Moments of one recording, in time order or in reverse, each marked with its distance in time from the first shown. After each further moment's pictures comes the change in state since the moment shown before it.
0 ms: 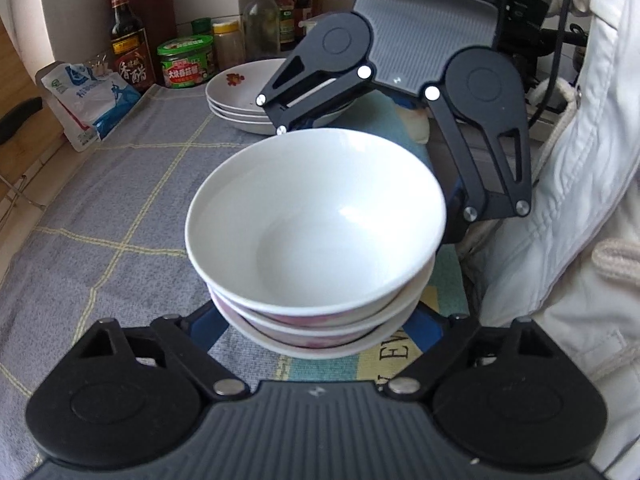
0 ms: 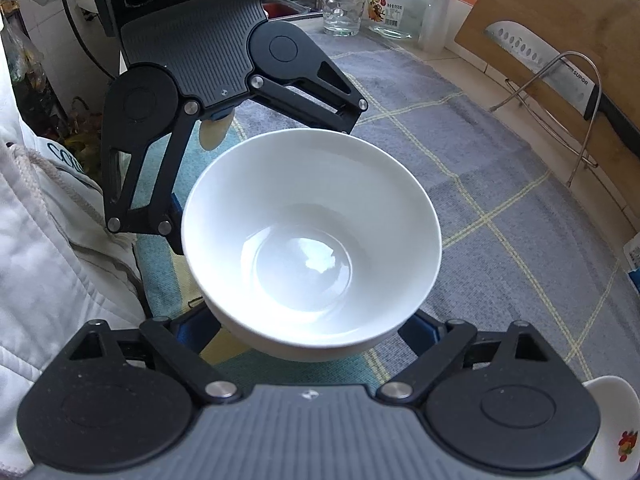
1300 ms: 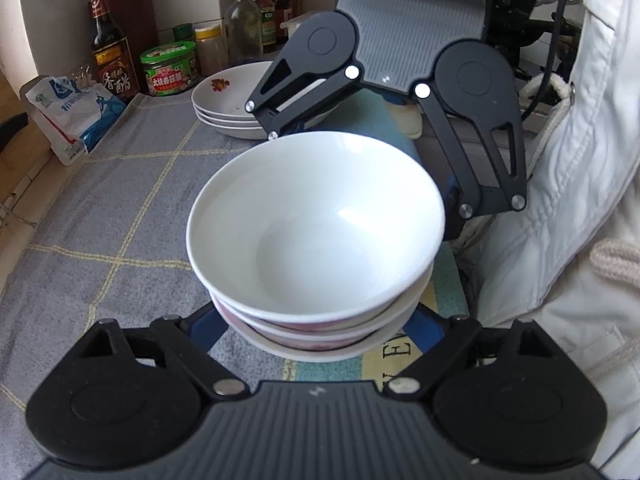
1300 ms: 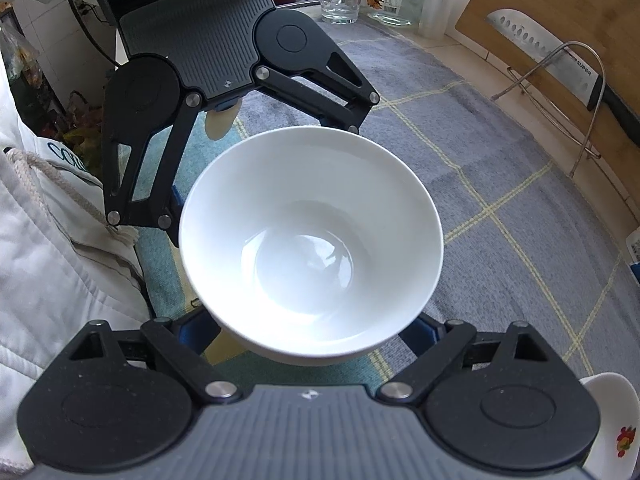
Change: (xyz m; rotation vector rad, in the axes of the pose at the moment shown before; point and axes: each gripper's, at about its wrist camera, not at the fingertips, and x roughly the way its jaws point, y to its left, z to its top) left arm 0.000 0.004 0.006 0.042 -0.002 -0.024; right arm 0.001 0.001 0.005 0.017 0.042 -0.001
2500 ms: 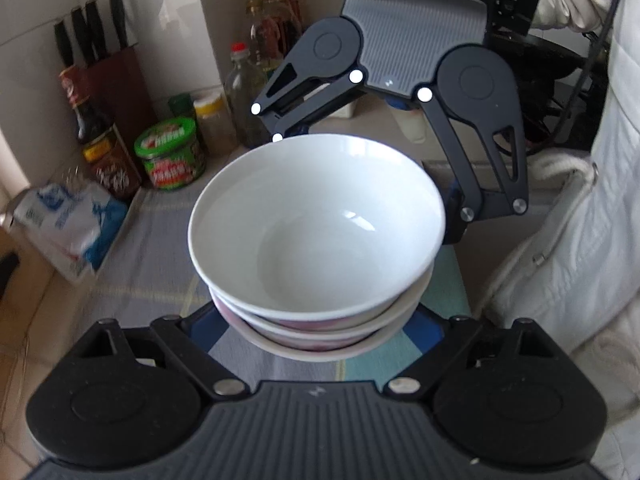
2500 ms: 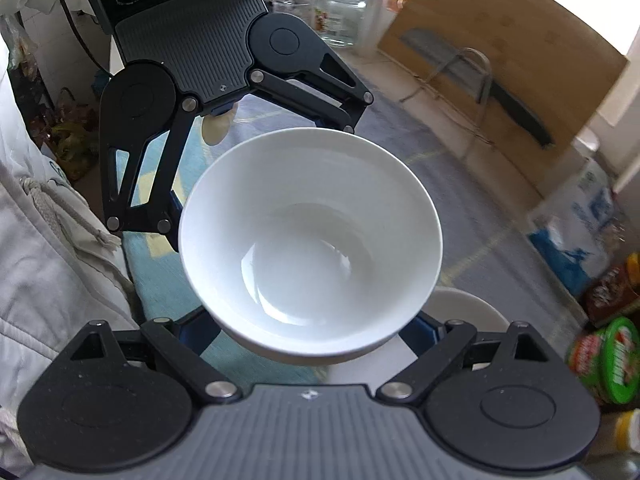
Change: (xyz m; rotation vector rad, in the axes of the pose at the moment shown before) left arm 0.058 -0.007 0.127 0.083 -0.051 0.112; right arm -0.105 -0.077 -0.077 -0.037 -0.055 -0.096
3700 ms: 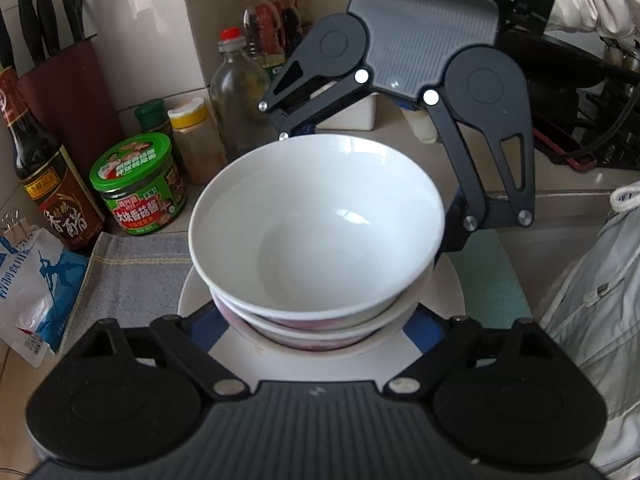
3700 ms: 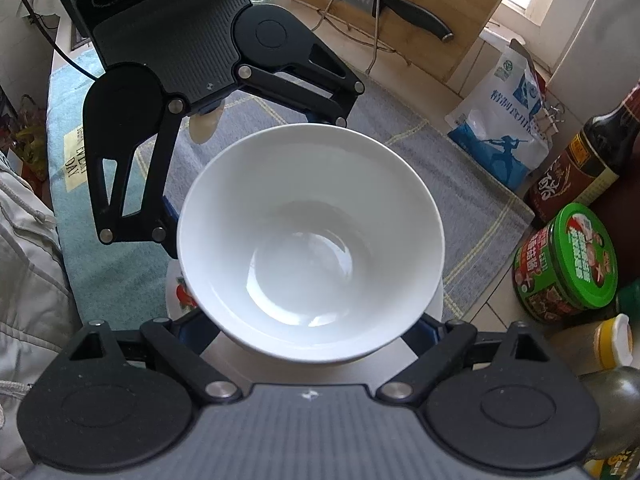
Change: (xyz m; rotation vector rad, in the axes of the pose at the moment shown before) left arm 0.106 0.039 0.052 0.025 -0.011 -0.060; right arm -0.001 -0.080 -0.074 0.122 0.085 -0.040
